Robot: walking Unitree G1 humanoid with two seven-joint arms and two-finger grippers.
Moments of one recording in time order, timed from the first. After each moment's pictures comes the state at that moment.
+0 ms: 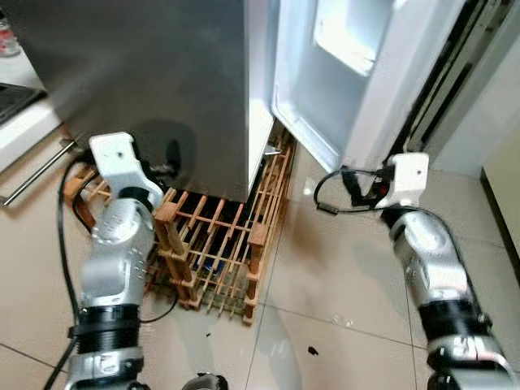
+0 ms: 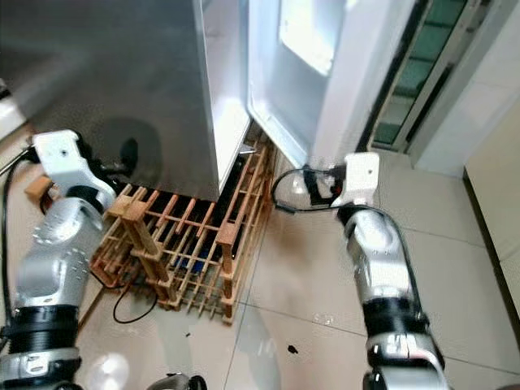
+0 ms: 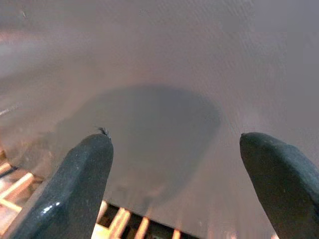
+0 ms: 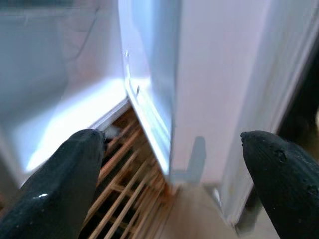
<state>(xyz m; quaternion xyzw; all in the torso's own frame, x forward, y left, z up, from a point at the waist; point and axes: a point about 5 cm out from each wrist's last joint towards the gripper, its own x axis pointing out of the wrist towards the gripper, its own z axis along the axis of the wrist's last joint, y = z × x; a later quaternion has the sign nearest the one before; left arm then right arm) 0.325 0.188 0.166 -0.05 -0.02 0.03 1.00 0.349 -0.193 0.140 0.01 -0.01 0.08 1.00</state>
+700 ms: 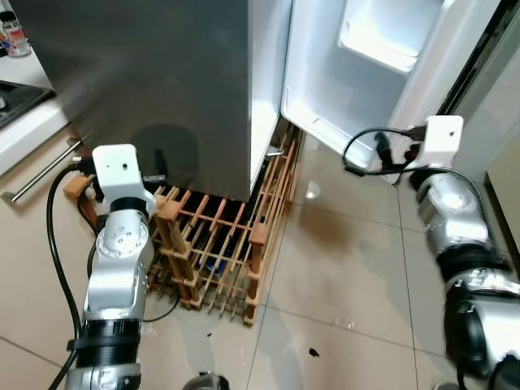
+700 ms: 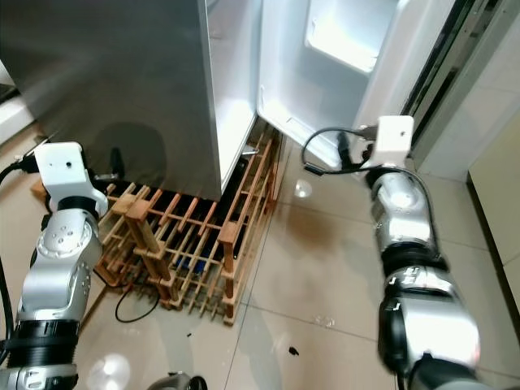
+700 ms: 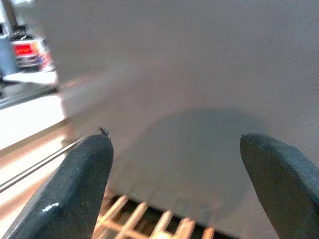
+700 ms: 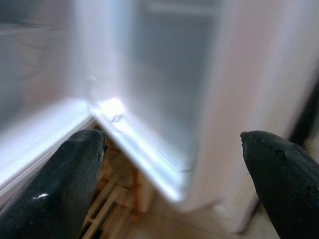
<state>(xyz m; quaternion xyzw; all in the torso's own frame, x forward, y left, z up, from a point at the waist) 0.311 0.194 0.169 0.04 -0.07 0.11 0.99 0.373 -0.211 0.154 -0.01 -0.03 0.03 1.00</state>
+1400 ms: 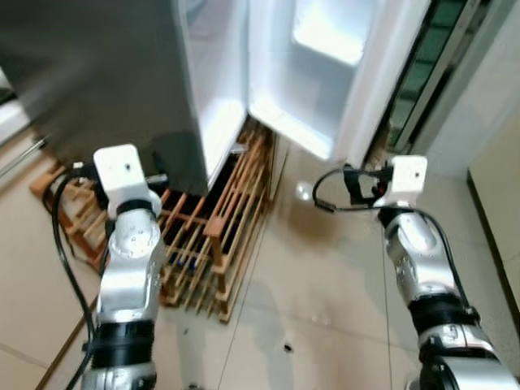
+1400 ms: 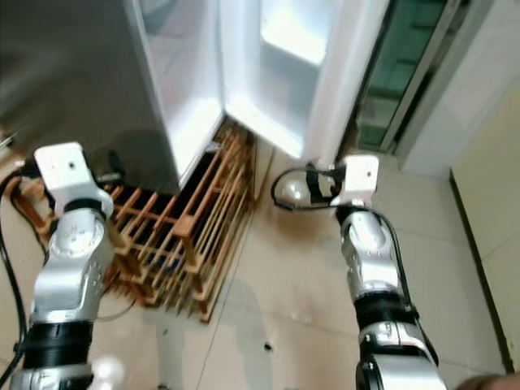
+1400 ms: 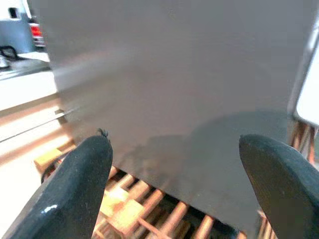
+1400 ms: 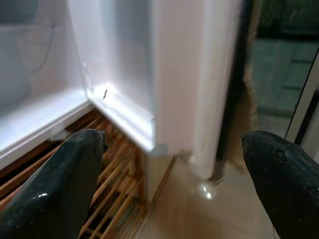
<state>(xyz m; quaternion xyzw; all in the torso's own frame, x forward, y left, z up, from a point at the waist) 0.315 0.192 0.155 0.01 0.00 0.19 0.98 0.348 -0.185 0.129 0.01 -0.03 0.06 1.00</state>
